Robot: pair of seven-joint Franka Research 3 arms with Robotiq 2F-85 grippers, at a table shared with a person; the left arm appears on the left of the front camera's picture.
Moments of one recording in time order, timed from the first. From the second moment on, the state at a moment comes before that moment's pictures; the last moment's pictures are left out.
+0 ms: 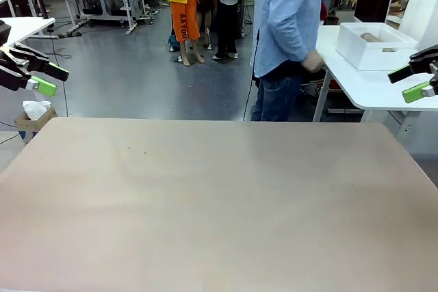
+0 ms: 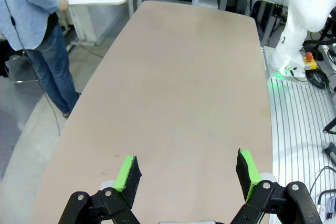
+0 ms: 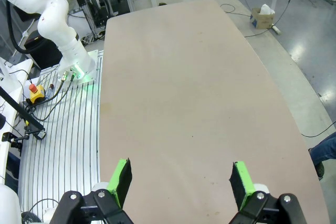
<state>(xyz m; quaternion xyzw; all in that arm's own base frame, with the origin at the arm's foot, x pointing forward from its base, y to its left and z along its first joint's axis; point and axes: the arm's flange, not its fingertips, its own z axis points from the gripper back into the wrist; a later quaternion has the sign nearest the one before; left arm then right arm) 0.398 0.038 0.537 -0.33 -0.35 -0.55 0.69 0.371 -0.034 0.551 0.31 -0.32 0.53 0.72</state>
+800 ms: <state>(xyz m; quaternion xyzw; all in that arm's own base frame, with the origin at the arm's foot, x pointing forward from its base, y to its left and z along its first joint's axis) 0.398 0.038 0.537 -0.33 -0.35 -0.55 0.69 0.371 -0.034 0.551 0.31 -0.32 0.53 0.72</state>
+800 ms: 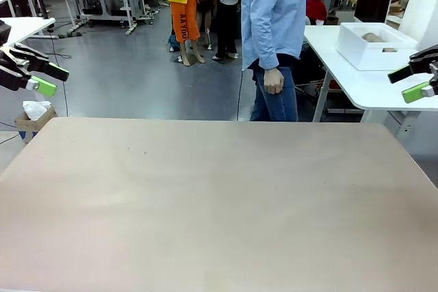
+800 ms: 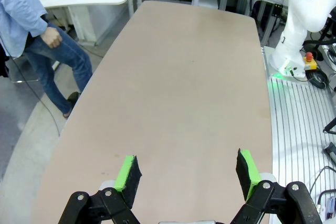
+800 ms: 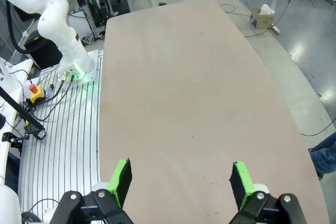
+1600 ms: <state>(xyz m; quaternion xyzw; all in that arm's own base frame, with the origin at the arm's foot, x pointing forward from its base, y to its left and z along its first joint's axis) 0.398 0.038 0.537 -0.33 -0.35 -0.55 0.69 0.371 -0.034 0.551 0.31 -0.32 0.53 0.72</state>
